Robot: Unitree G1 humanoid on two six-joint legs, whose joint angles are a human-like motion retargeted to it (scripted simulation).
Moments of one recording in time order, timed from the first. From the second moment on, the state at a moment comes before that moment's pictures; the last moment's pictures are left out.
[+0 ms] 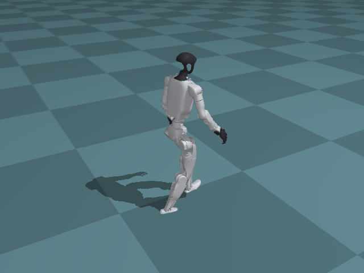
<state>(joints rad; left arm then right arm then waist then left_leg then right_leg) -0.05 0.24 -0.07 1.07 -0.25 -0.13 0.09 -0.25 -0.38 0.31 0.93 -0.03 -0.11 -0.04 0.10 0.04 0.07 -0.54 0.05 0.18 0.41 -0.38 0.00 0.00 0.04 -0.24 0.34 -0.46 -0.03</state>
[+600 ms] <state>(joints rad) -0.13 0.38 -0.06 1.13 -0.27 -0.12 0.08 -0.01 -0.29 0.18 1.14 0.10 -0.07 -0.02 -0.11 0.01 0.06 0.08 -0.13 0.02 0.33 -0.61 0.13 -0.61 -0.18 -0.34 0.55 -0.31 0.12</state>
